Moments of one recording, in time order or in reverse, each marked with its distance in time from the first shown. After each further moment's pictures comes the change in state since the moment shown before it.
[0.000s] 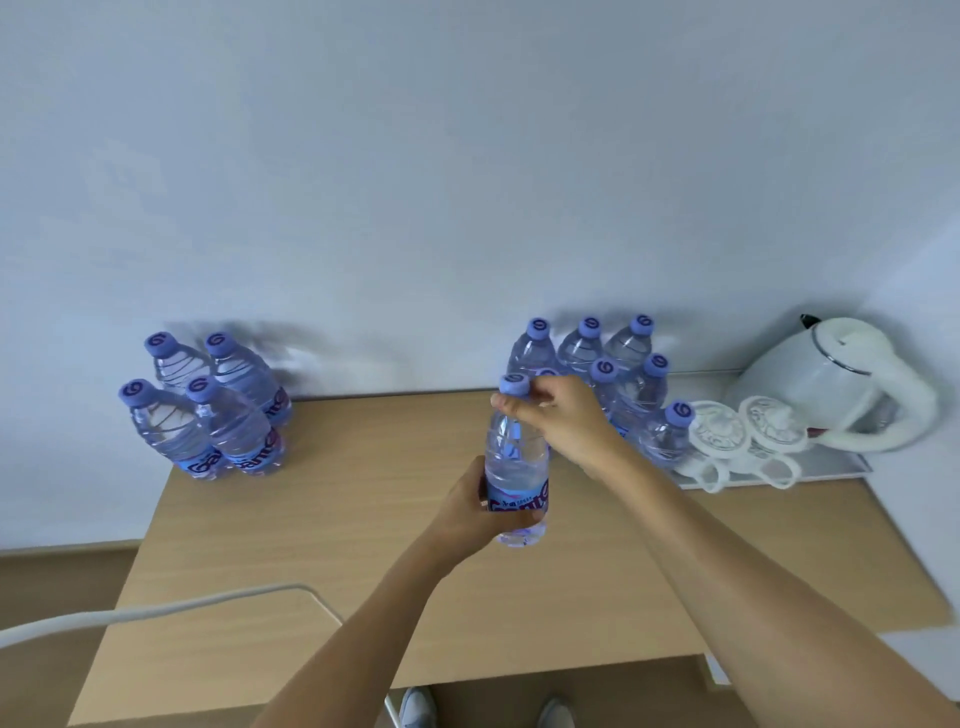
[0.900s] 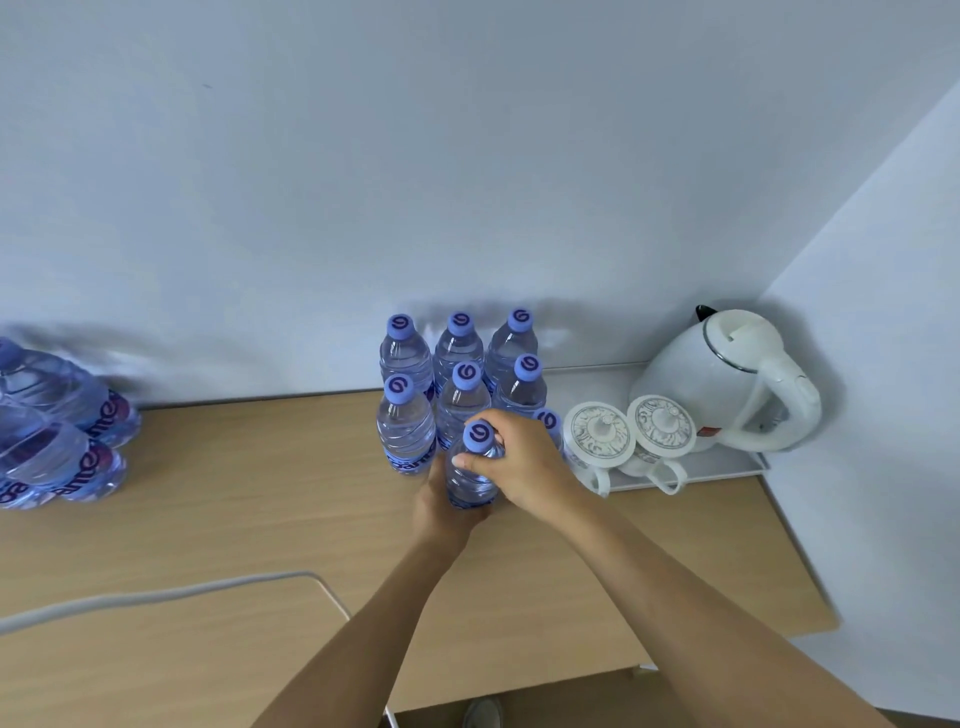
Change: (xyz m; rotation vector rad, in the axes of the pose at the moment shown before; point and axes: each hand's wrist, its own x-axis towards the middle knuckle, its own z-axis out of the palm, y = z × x) left_hand 0.118 -0.056 0.125 0.042 0.449 -0.010; right_hand -0.003 0.109 -0.089 -0.194 -0.028 -0.065
